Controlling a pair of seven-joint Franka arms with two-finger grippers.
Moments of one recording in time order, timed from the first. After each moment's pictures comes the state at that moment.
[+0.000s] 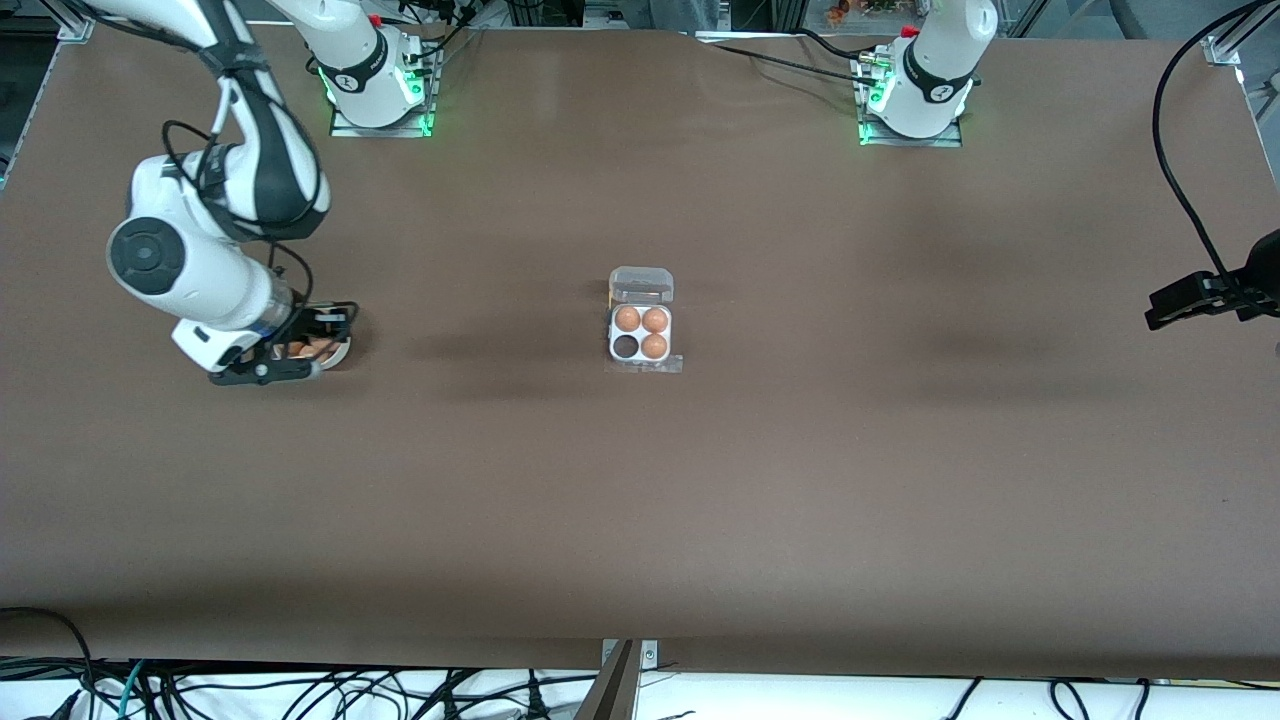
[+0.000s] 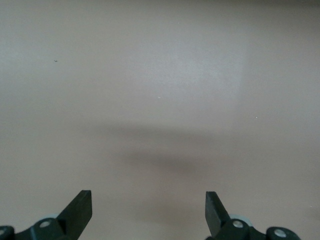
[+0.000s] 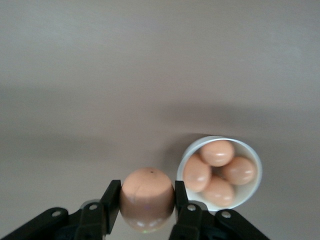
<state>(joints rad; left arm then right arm) 0.10 0.19 0.00 -1.46 0.06 1.61 -0.03 0.08 0.24 0.11 -1.97 -0.06 2.09 0.14</state>
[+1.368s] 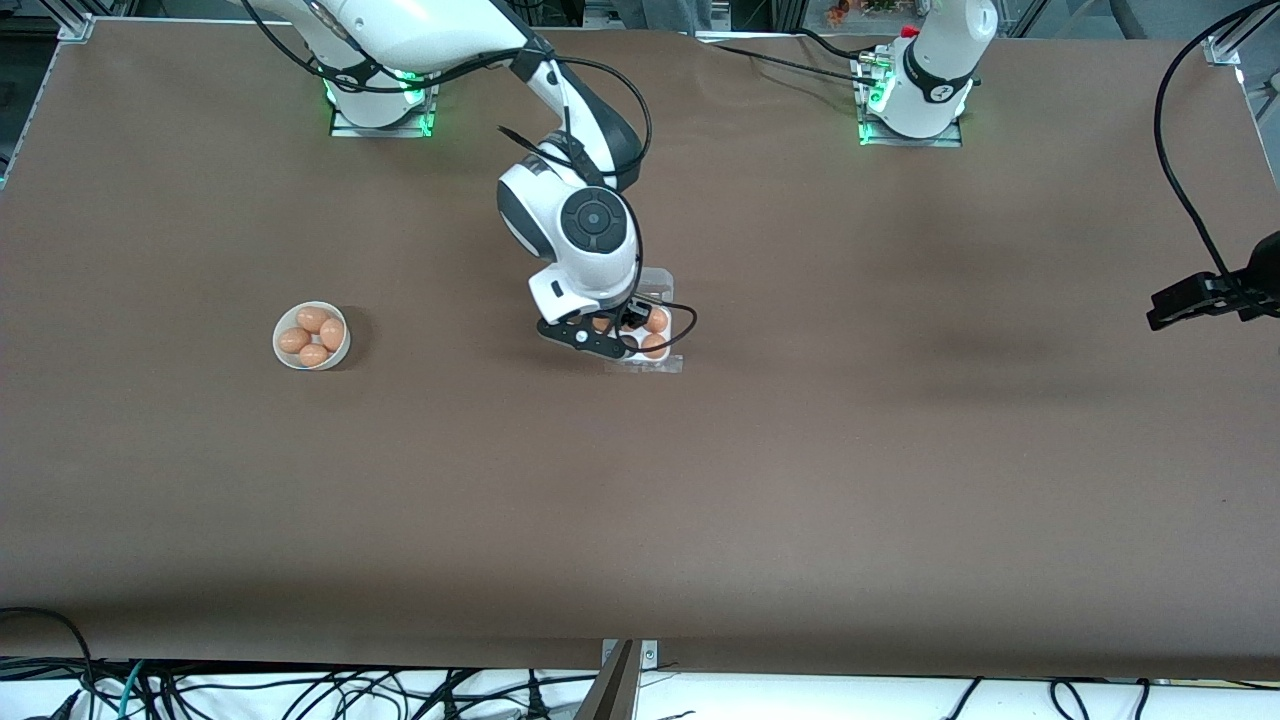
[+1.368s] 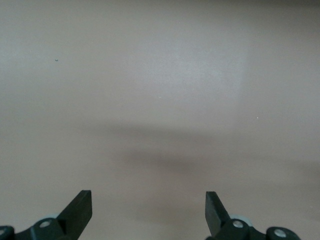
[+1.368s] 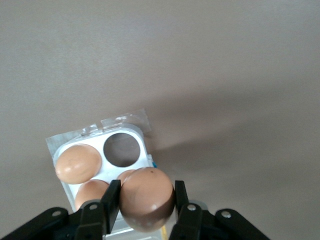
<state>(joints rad) 0.10 0.19 0.00 -1.46 0.06 1.61 -0.03 0.66 0.67 0.12 -1.50 -0.06 2.10 1.08</state>
